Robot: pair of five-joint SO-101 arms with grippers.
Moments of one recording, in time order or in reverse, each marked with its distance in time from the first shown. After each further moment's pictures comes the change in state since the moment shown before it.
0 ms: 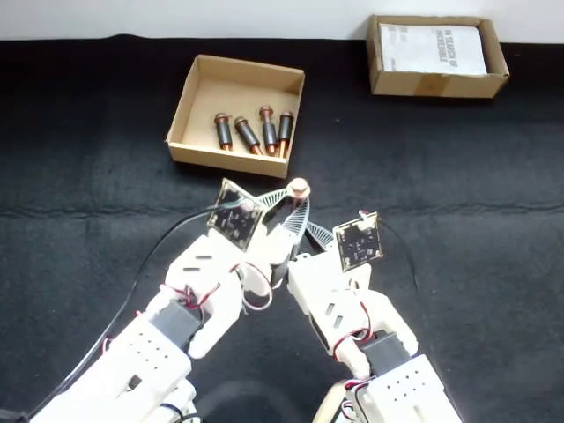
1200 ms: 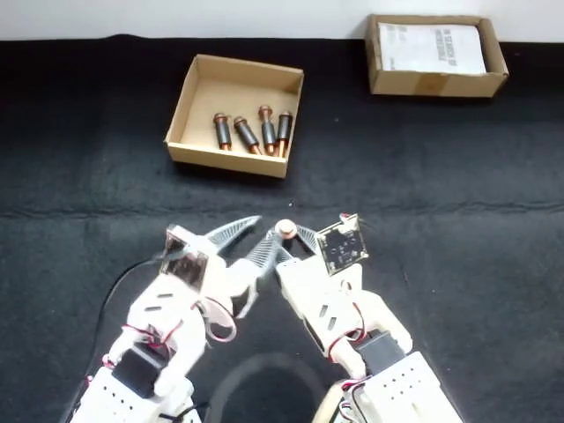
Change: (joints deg) left arm -6.7 -37.2 13.4 28.4 -0.1; right arm -0.4 0.1 0.0 0.0 4.2
